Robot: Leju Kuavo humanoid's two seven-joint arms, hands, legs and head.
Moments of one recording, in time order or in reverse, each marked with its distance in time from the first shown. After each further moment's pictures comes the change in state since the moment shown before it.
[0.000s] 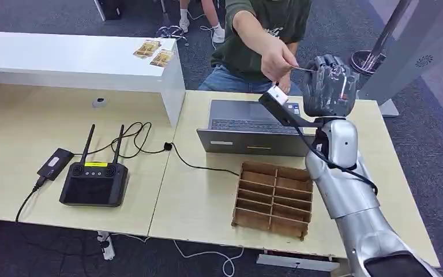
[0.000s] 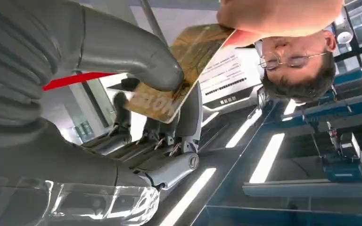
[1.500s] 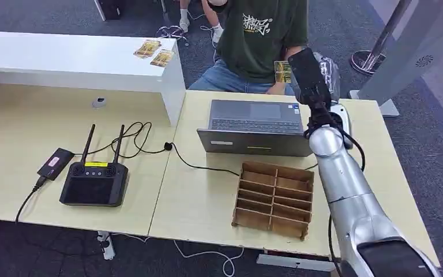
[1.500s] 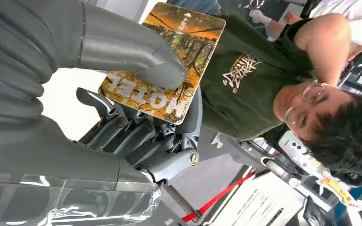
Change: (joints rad) left arm 0.001 0.003 0.001 0.000 0.029 -0.006 -0.008; right arm -0.089 0.072 -0.084 0.079 -0.757 0.255 -0.069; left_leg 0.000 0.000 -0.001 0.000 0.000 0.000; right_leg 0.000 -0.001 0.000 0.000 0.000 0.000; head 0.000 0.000
